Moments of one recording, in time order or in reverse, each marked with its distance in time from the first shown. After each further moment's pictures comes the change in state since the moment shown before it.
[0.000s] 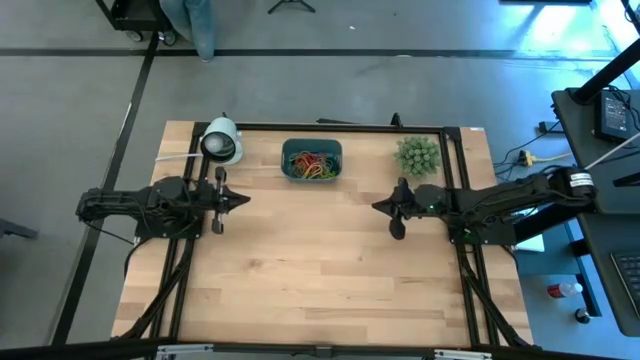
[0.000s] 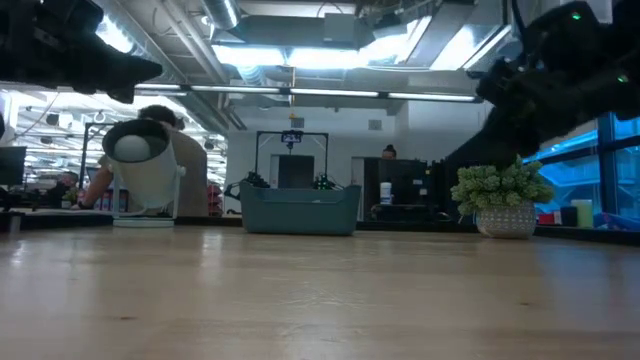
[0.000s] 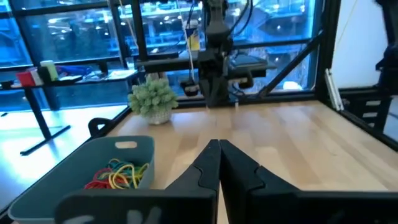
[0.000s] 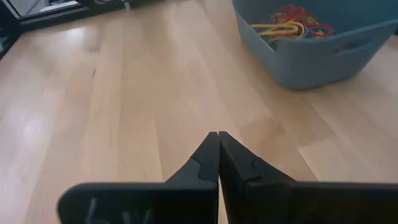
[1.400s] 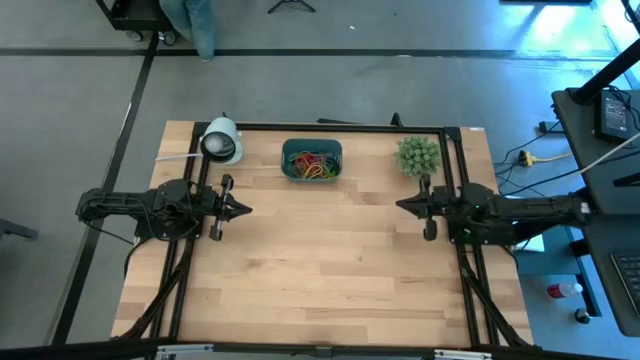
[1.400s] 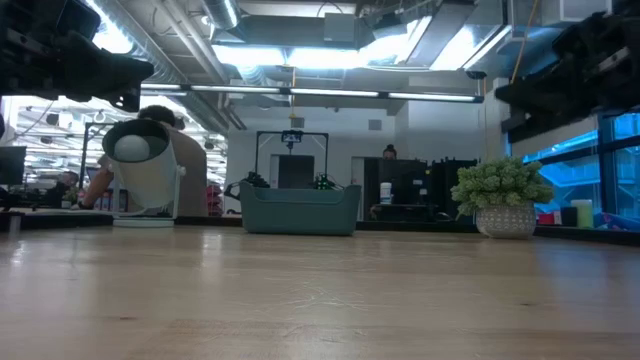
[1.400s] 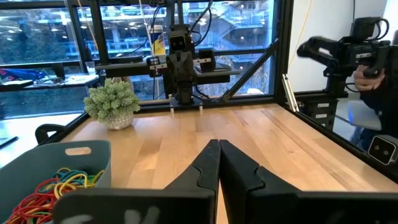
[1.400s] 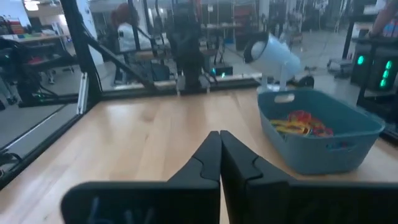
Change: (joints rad) left arm -0.001 -0.001 -0.080 0.106 0.159 -0.036; right arm 0.002 -0.817 -0.206 -0.190 -0.106 -0.157
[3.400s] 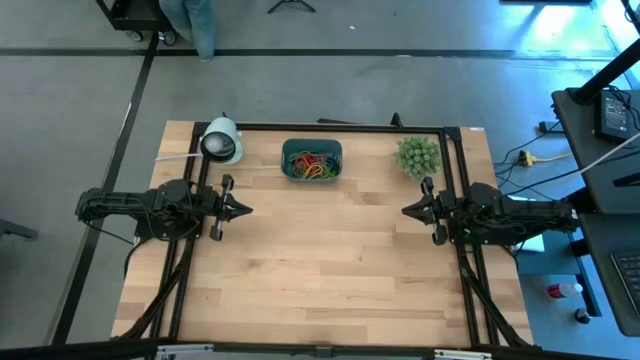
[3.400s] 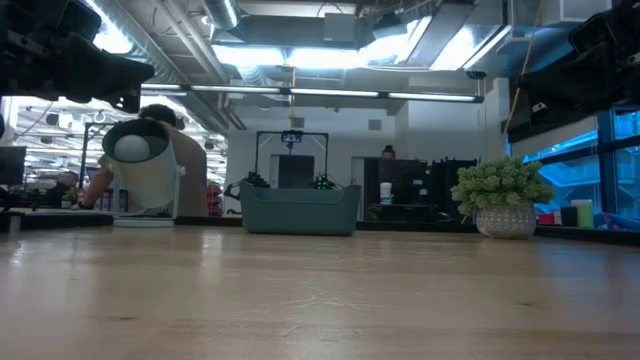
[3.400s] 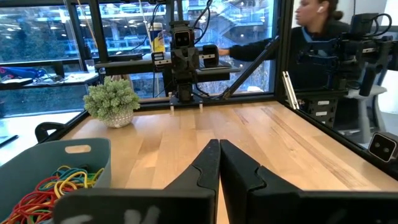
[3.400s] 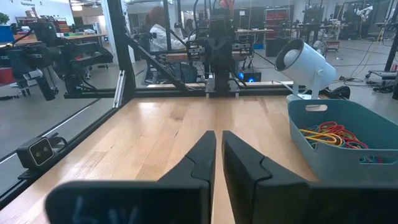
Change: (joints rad) left arm 0.000 0.009 0.000 0.000 -0.001 0.000; right arm 0.000 -0.214 0.016 -0.211 -0.137 -0.027
